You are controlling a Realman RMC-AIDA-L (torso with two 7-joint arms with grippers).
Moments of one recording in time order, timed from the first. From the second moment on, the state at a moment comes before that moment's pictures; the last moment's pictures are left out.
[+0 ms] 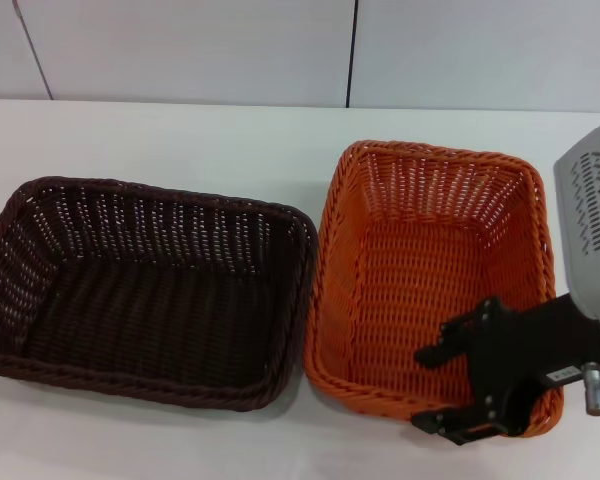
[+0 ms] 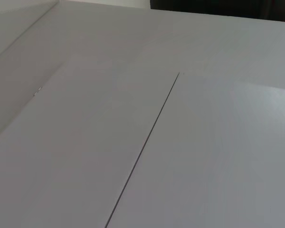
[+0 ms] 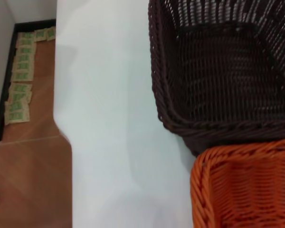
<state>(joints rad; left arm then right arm) -0.24 -2.04 -2.88 -0.80 0.72 -1.24 1.95 0.36 2.07 1.68 1.71 -2.24 1.72 -1.04</state>
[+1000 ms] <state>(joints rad) -0.23 -2.05 -2.88 -0.81 0.71 -1.26 1.95 0.45 2.08 1.68 1.50 -2.27 1.70 -1.09</state>
